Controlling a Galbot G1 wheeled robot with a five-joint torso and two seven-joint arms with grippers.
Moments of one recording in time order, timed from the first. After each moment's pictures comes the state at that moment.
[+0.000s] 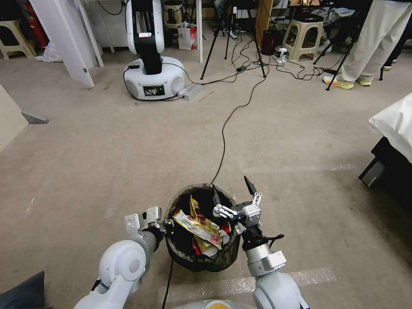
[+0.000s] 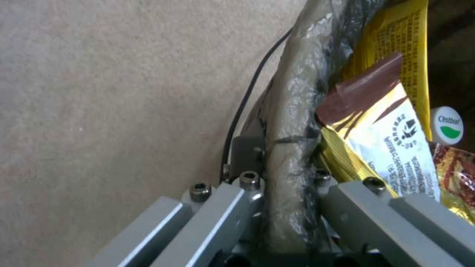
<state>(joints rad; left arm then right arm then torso) 1.44 -1.28 -0.38 -2.06 -0.87 0.73 -0.45 -1.50 1.34 0.12 1.95 0.03 0.38 0.12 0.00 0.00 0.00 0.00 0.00</state>
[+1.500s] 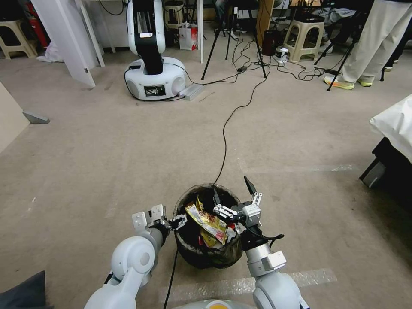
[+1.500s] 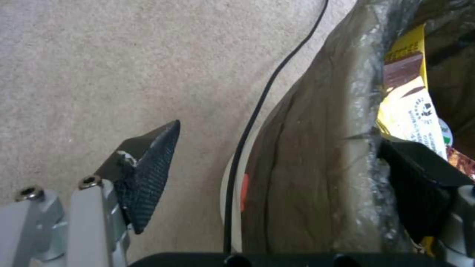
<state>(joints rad) 1.39 -1.32 -0.37 -1.99 -0.83 0.73 -0.44 -1.50 1.34 0.12 1.95 0.03 0.38 0.12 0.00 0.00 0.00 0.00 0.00</state>
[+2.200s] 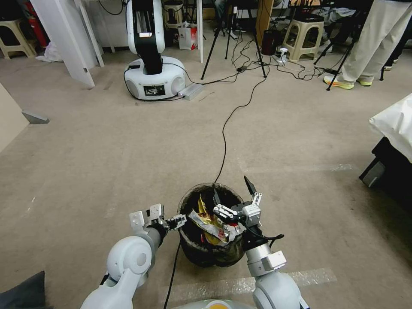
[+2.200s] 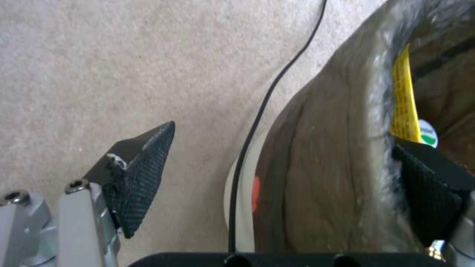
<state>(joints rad) 1.41 -1.32 -0.40 -2.03 -0.82 0.72 -0.42 -1.50 1.34 0.12 1.95 0.03 0.38 0.12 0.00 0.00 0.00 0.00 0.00</state>
